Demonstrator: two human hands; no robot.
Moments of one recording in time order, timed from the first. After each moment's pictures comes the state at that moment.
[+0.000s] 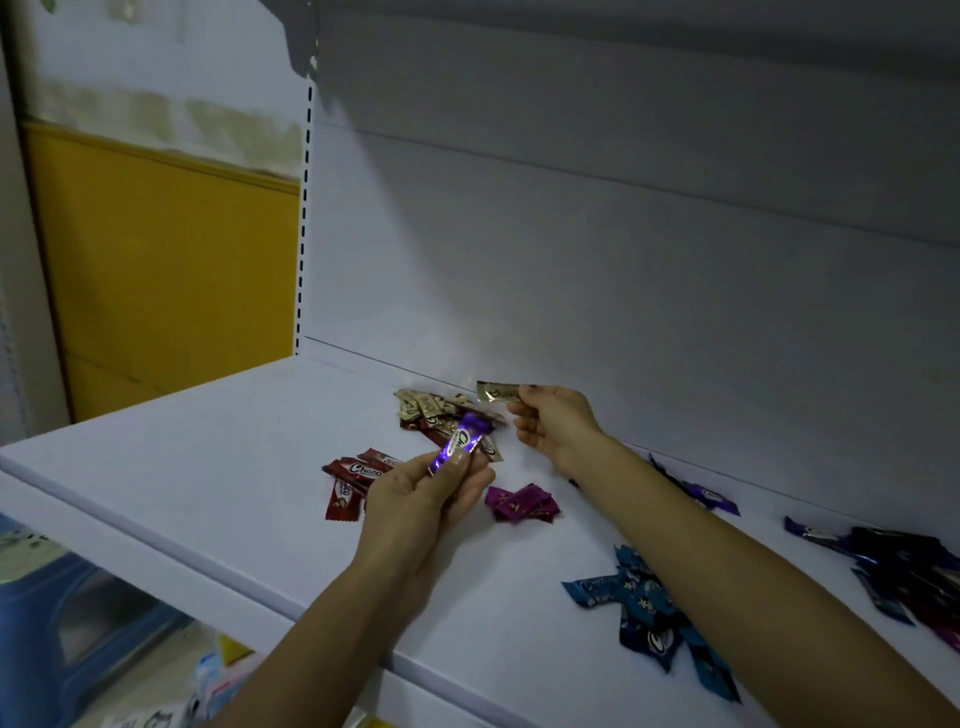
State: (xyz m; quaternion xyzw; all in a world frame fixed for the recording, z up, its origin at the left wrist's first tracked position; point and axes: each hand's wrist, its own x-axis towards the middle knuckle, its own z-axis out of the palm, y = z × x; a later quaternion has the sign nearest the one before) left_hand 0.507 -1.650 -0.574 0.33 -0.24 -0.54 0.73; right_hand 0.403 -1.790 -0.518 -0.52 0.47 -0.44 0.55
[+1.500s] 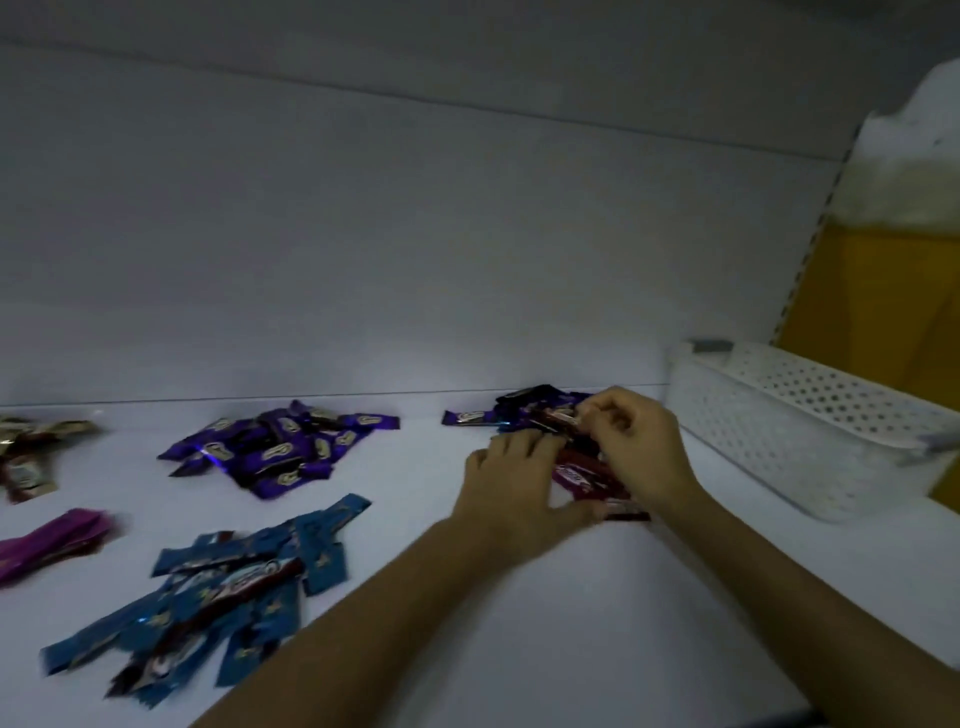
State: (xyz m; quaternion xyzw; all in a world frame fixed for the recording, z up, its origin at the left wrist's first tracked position) left_hand 0.143 -1.730 -0.585 0.40 -0.89 -0.11 0.21; right_hand -0.013 -1.716 -0.566 -0.58 0.63 -0.52 0.05
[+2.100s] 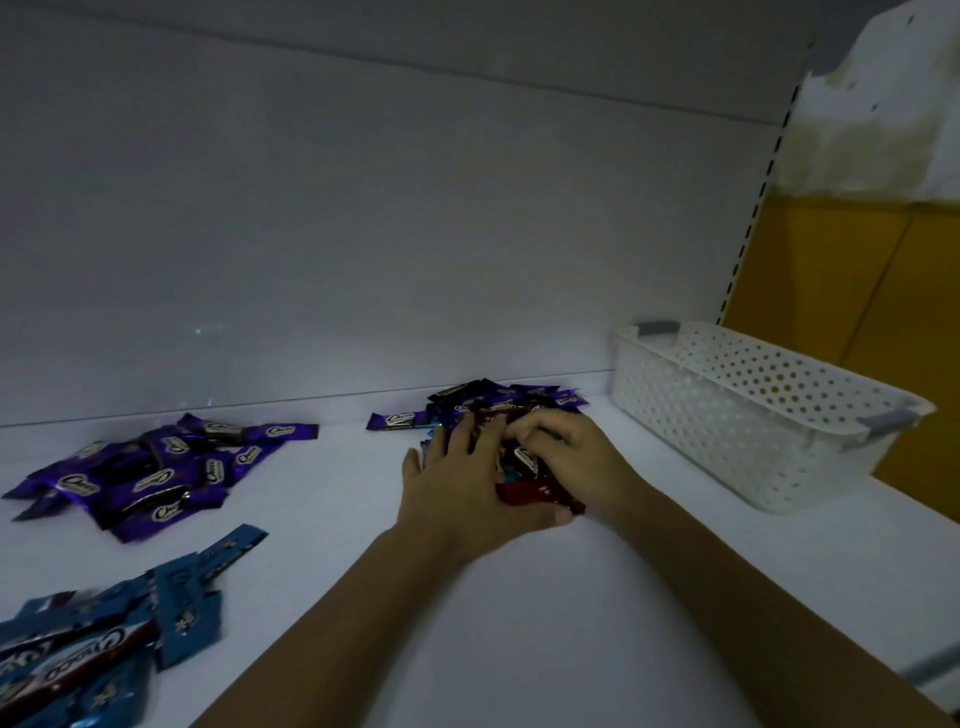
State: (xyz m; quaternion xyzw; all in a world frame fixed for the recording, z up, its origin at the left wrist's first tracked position) left_hand 0.104 -1.753 -0.600 0.47 -0.86 -0.13 0.17; right_hand -0.040 -1.725 -0.582 -0.62 0.59 -0.47 0.22
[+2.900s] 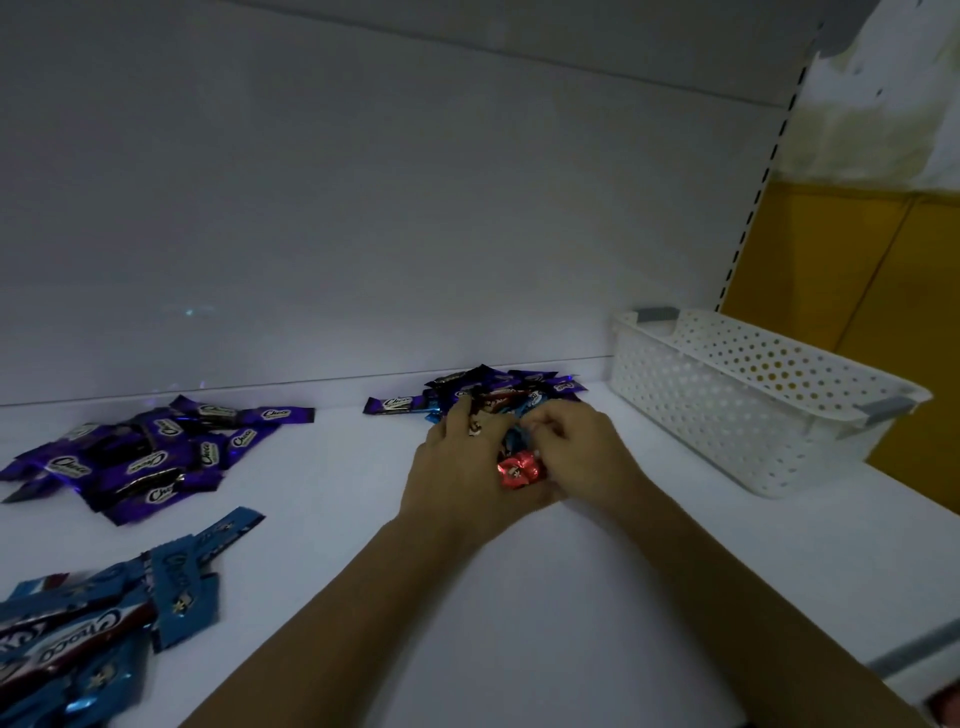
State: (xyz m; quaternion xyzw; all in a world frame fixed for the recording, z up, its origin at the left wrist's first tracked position) left_hand 0.104 -1.745 -0.599 0.44 -0.85 -0.14 0.25; right_hand -0.030 -1.713 -0.578 -0.58 0.71 -0.38 0.11
